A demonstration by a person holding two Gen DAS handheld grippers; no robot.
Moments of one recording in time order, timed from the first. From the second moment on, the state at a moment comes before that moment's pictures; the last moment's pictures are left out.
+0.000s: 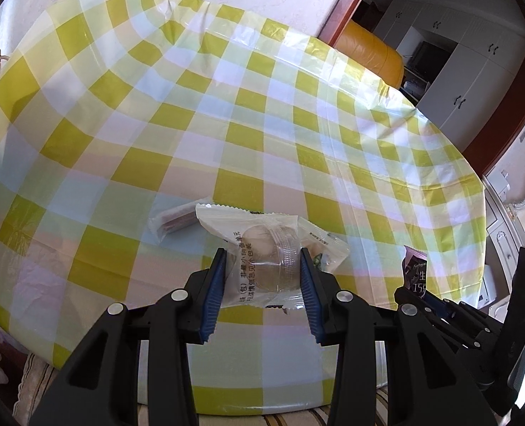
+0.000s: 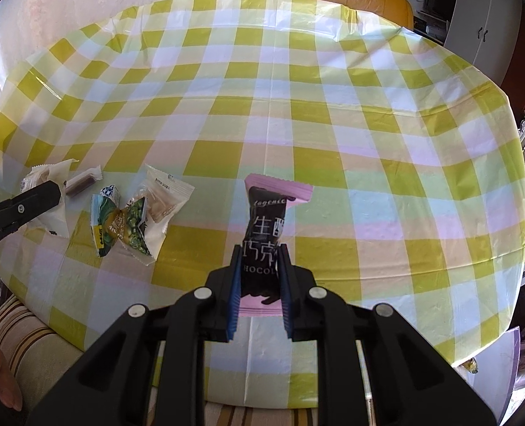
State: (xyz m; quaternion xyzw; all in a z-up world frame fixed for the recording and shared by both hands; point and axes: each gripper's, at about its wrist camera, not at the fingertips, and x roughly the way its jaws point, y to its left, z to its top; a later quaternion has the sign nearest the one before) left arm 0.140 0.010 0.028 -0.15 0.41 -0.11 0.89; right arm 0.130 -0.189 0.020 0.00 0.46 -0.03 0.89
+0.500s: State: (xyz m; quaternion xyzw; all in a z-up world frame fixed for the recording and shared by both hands) left arm 0.114 -0.048 0.040 -0.12 0.42 -0.18 0.88; right arm 0.090 -0.229 0.032 0.03 0.46 -0.05 0.89
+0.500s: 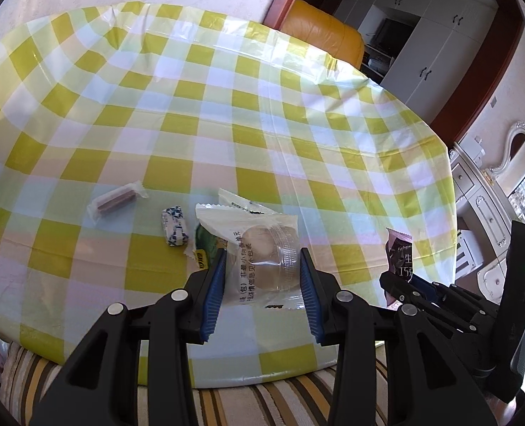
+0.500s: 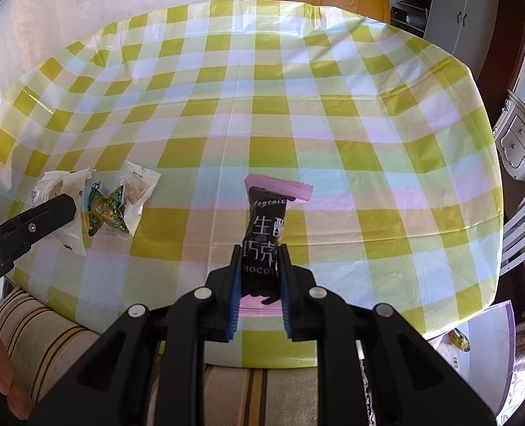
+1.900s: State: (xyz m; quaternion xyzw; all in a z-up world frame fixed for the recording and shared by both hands) left arm 0.032 -0.263 0.029 0.01 0.48 -0.41 0.77; right arm -0.048 -0.411 0.014 0.10 0.46 -0.25 0.85
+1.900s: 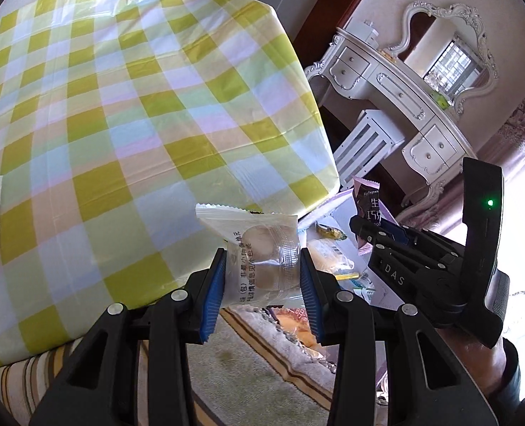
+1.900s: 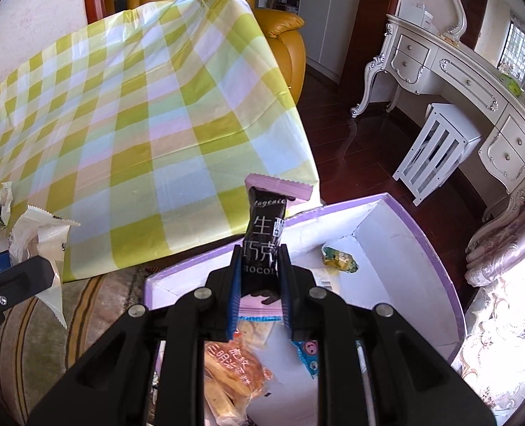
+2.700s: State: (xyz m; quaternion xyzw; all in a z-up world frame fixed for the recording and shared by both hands) left arm 0.023 -0.313 0.021 0.02 0.50 -0.45 0.74; right arm -0.080 -0.453 0.004 0.11 0.46 -0.34 0.82
